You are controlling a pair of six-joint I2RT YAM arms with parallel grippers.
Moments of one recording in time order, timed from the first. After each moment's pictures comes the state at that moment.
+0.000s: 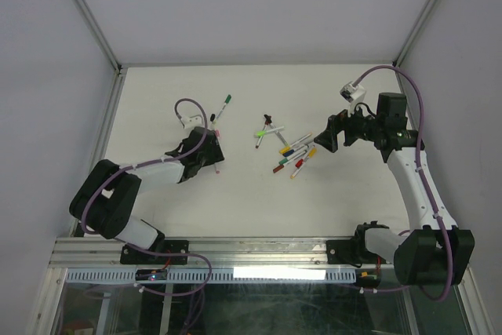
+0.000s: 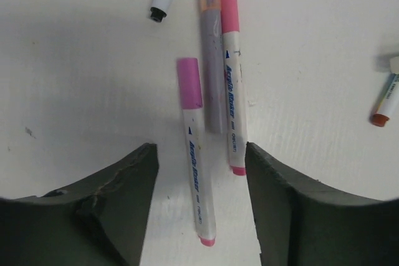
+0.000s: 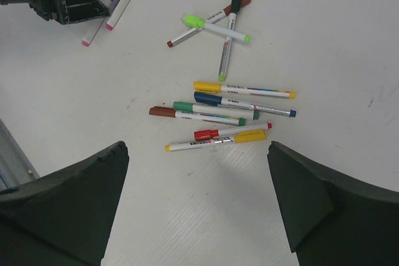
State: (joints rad) left arm -0.53 1.48 0.62 0.10 -0.28 -0.69; right arm 0.01 1.13 0.97 -0.56 -0.77 -0.29
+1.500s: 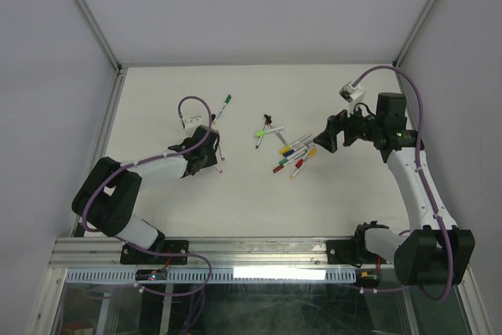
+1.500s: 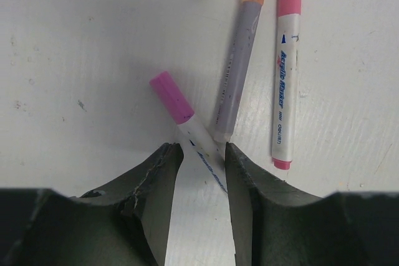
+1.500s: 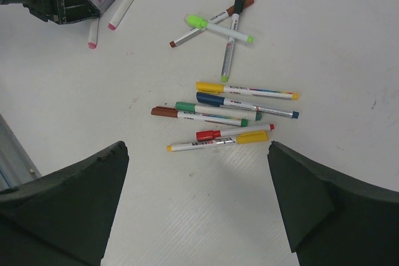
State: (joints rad) left arm -0.55 1.52 0.71 -0.14 -0.39 -0.69; right arm 0.02 1.13 0.97 -0.56 -0.77 -0.29
